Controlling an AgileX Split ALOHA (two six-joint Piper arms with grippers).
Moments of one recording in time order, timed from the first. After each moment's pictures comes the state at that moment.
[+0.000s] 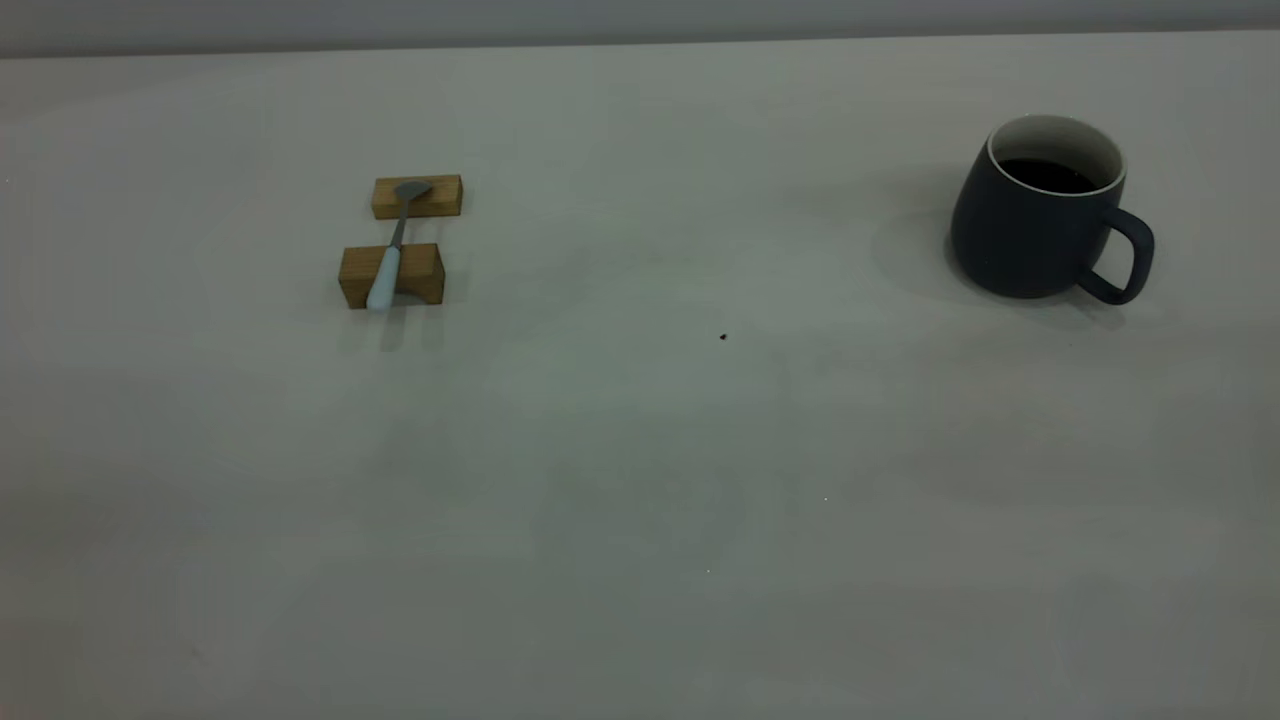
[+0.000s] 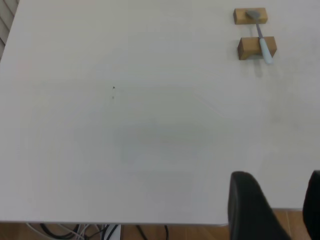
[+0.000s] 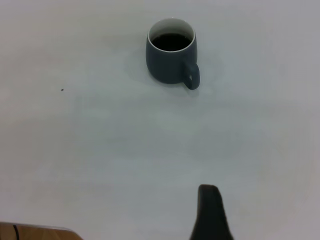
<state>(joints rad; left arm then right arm) 0.00 -0.02 -0.49 0.03 1.13 -0.03 0.06 0.02 -0.47 0.03 1.14 -0.04</state>
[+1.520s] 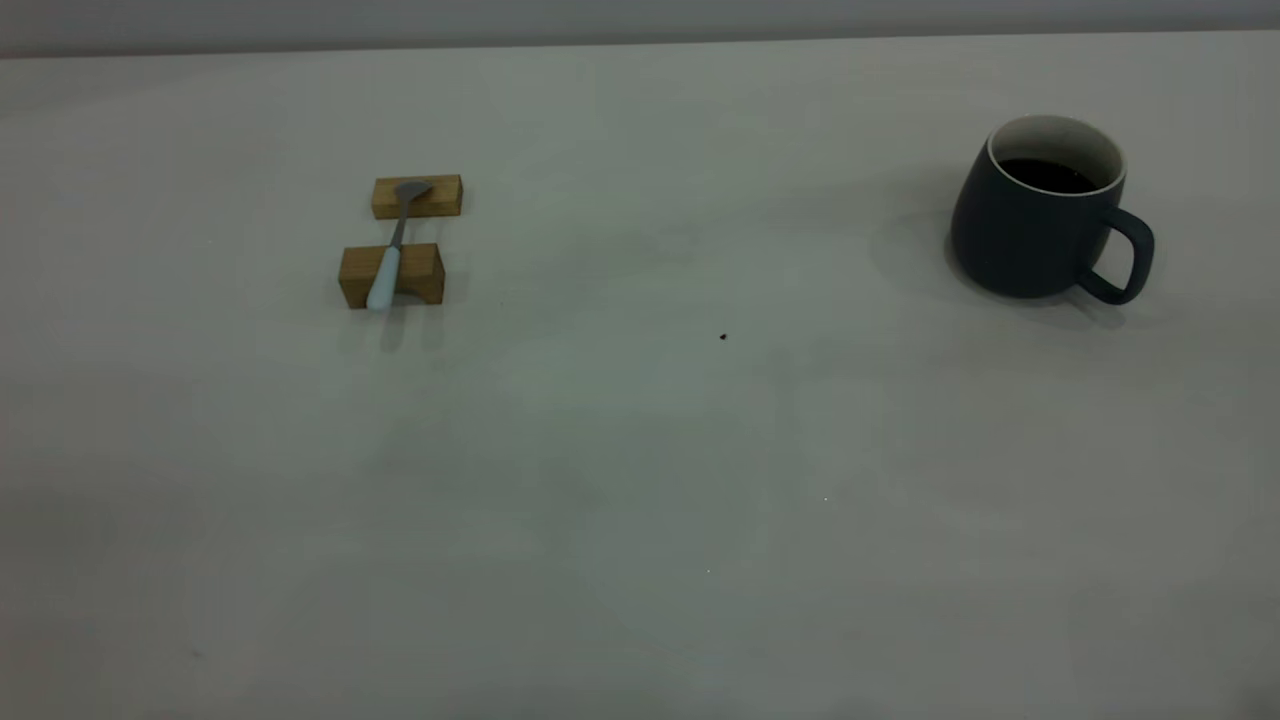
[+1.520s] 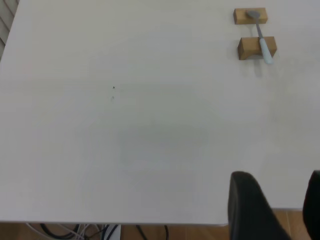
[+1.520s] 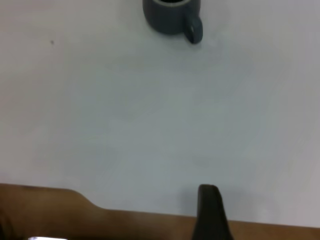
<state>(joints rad) 0.00 -0.02 -0.49 0.03 1.13 -0.03 0.06 0.64 -0.68 0.03 1.06 -0.04</state>
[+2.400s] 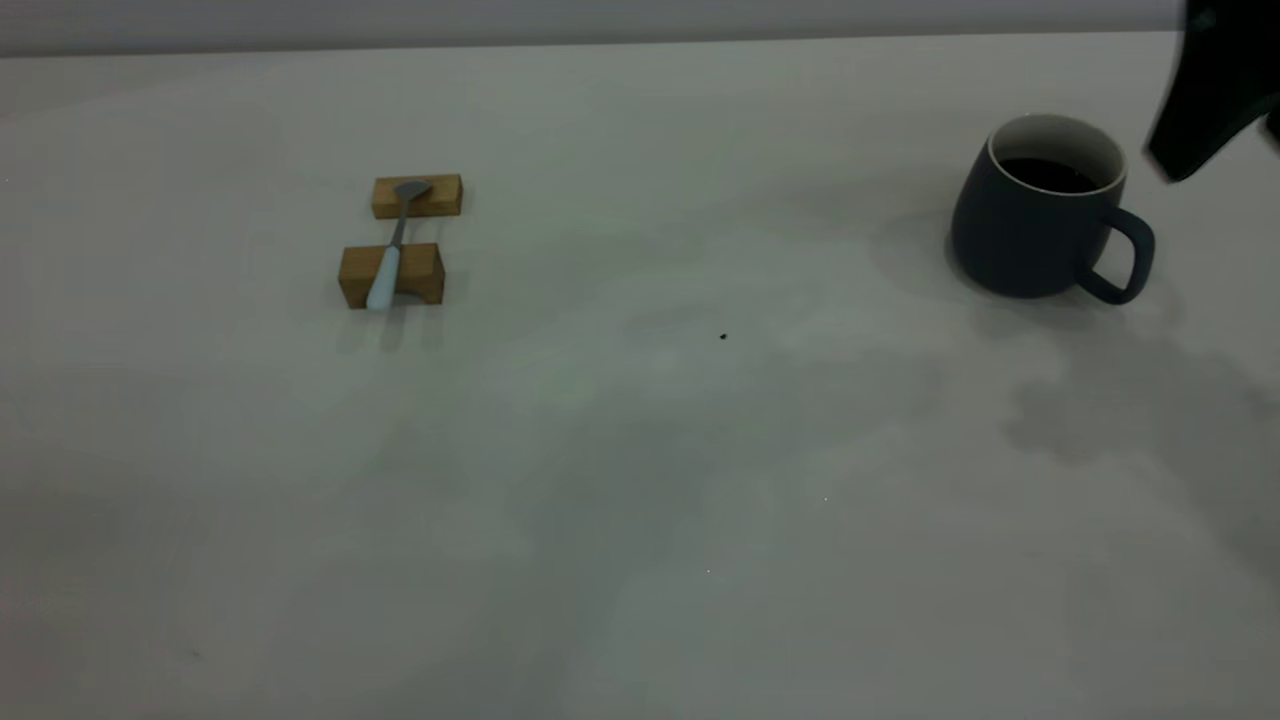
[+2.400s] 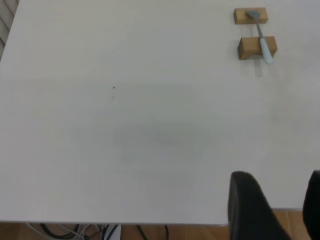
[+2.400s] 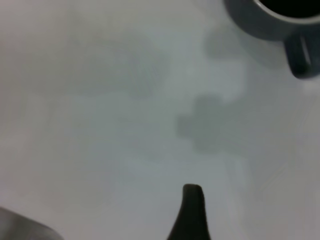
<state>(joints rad) 0.00 -0.02 -0.49 0.03 1.13 -0.03 0.06 1.79 -1.00 0.27 0.64 -0.49</state>
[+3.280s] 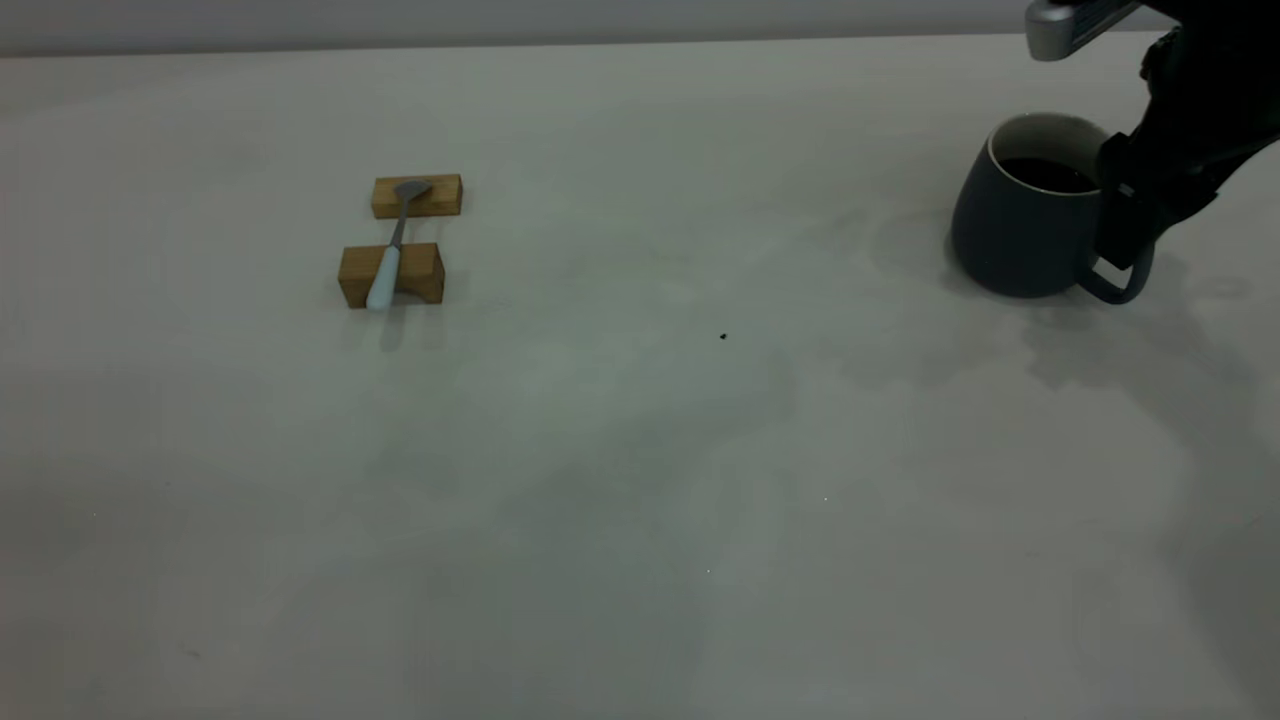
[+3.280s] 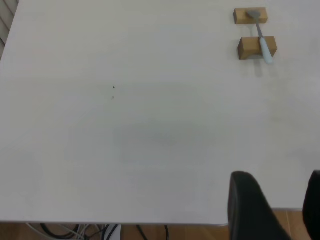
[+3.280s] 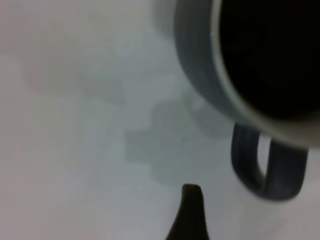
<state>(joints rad) 0.00 -0.02 -0.49 0.03 1.13 -0.03 0.06 2.19 -1.25 0.03 0.51 -0.67</state>
